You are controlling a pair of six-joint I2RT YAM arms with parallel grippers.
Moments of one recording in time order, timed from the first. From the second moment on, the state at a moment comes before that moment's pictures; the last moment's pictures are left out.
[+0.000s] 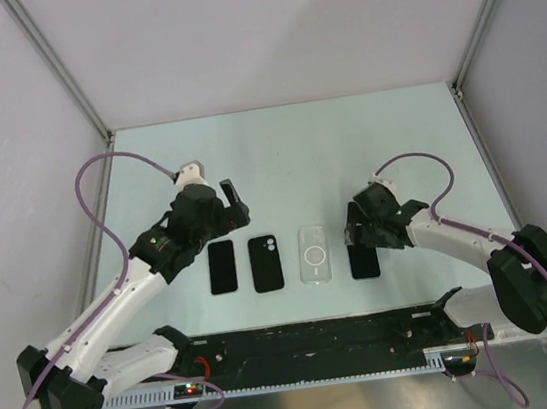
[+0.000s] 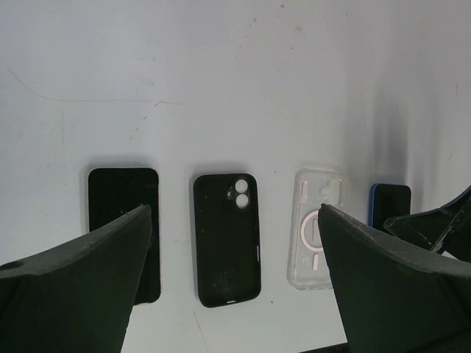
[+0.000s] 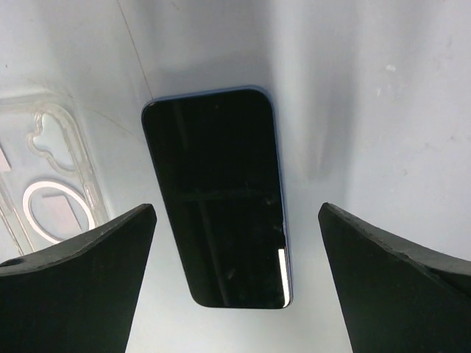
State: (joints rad) left arm -0.65 1.02 0.94 -0.58 -0.34 -0.68; right arm 0.55 1.32 0.69 -0.46 0.20 0.72
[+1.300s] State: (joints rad) left arm -0.75 1.45 1.09 -0.50 -0.29 -0.80; right arm 0.74 1.40 0.68 -0.49 0.34 0.78
